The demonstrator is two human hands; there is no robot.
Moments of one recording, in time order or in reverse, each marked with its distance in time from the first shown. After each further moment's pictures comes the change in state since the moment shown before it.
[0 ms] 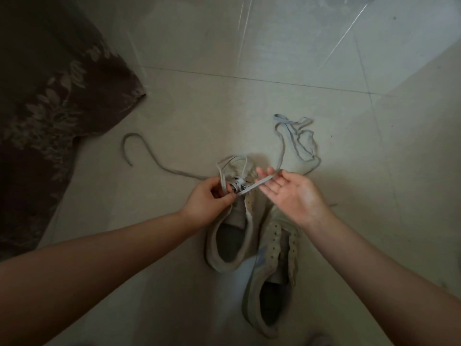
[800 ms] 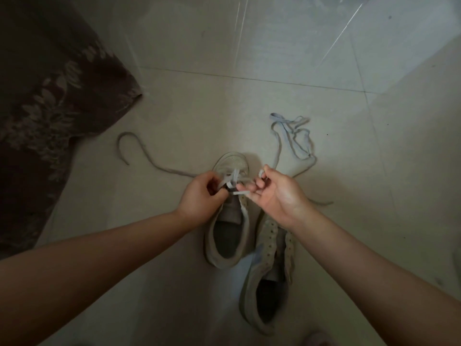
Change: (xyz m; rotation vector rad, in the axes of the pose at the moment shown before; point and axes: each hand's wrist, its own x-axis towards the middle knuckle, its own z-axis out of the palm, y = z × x) left_hand 0.005 -0.004 -0.003 0.229 0.082 0.118; right_hand -0.004 0.014 0.023 -0.060 -0.011 0.017
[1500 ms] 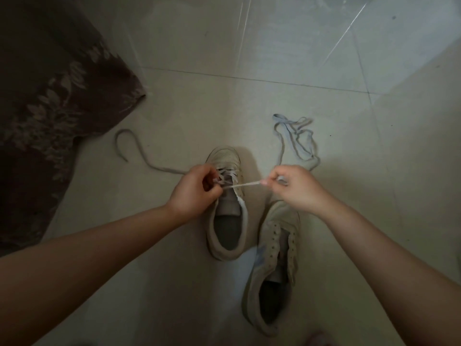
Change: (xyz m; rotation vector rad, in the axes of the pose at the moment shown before) left_hand 0.011 -0.007 -0.024 0.158 -0.023 0.186; right_hand 0.007 -0.035 -0.033 -1.654 -0.024 -0.419
